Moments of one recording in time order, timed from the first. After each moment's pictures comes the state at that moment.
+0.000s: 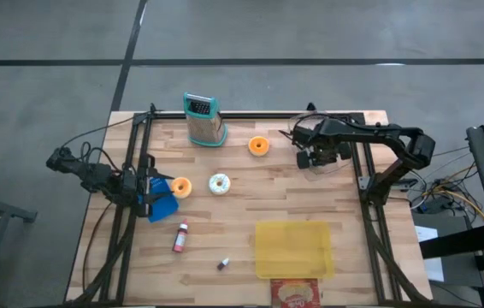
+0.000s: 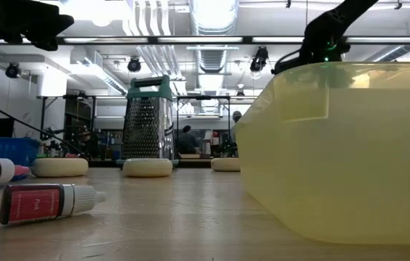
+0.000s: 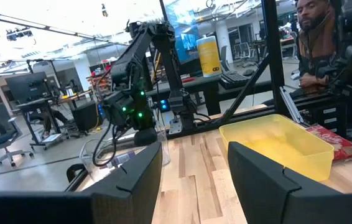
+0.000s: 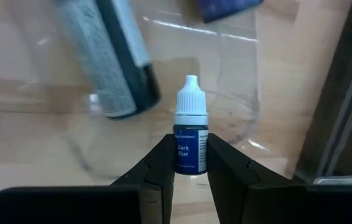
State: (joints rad) left arm -0.45 0.05 0.19 -0.06 -0.44 0.28; right arm -0.49 1.58 0.96 -1.11 0.15 0.99
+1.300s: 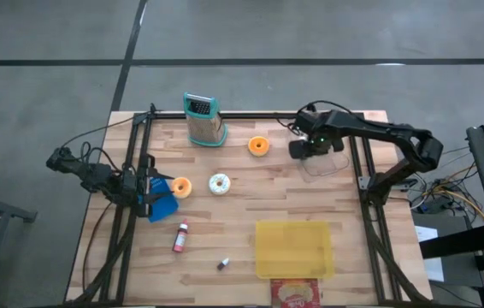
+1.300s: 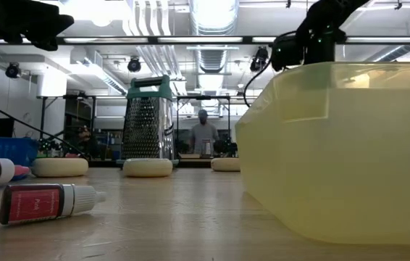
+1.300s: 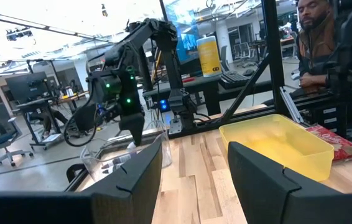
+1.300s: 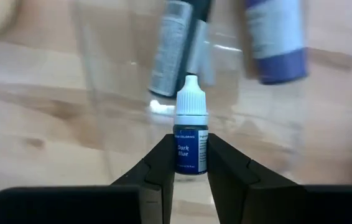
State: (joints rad) left arm -0.45 0.05 0.19 -0.06 -0.44 0.28; right arm -0.53 1.50 1.08 -1.05 0.05 0.88
